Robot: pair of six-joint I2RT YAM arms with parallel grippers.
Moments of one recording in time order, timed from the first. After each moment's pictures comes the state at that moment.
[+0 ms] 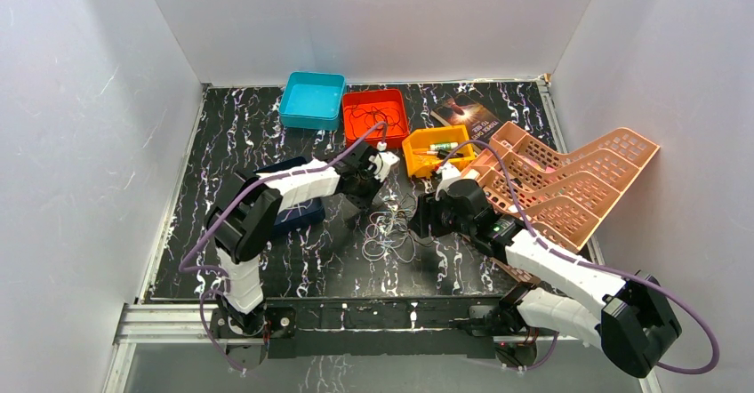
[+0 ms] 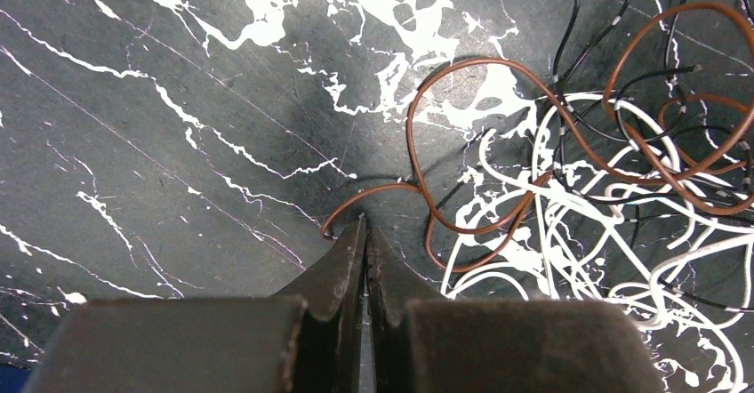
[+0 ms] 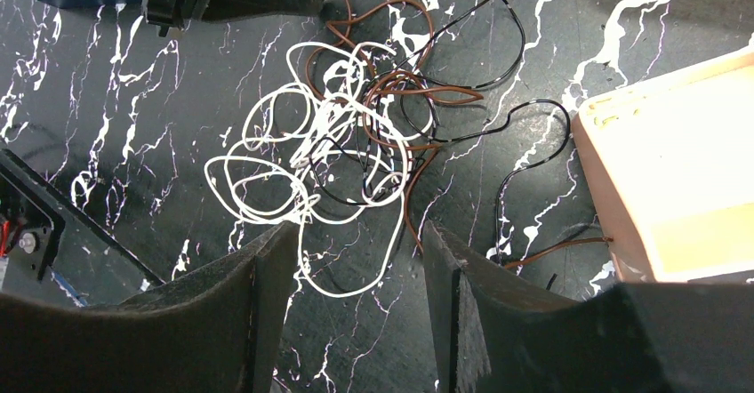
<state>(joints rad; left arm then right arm) -0.70 1.87 1.20 -0.43 0.14 0.06 0.72 1.02 0.53 -0.15 -0.10 0.42</state>
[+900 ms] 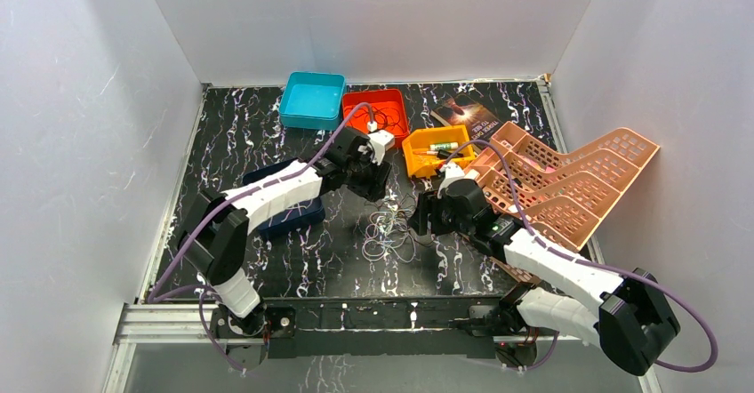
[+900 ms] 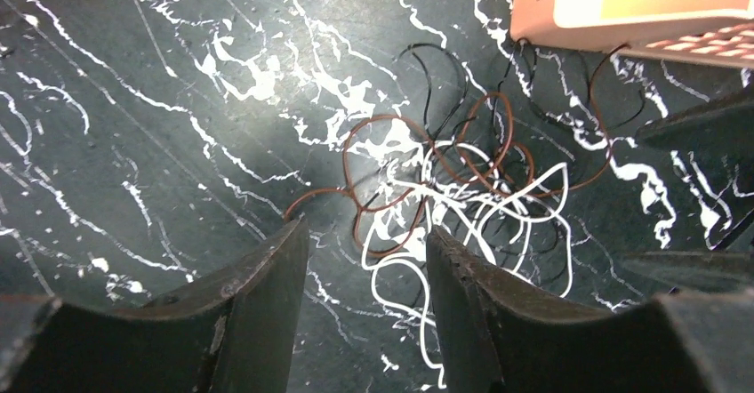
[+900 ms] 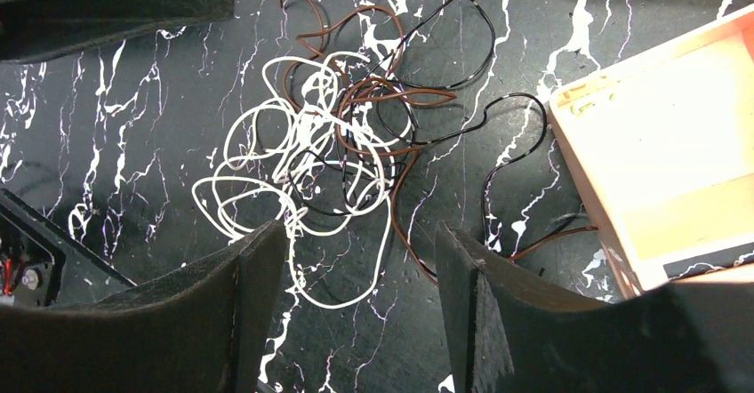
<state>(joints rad) -0.70 1.65 1.18 -0.38 0.17 -0.07 0.72 1.03 0.54 -0.15 -0.04 0.49</state>
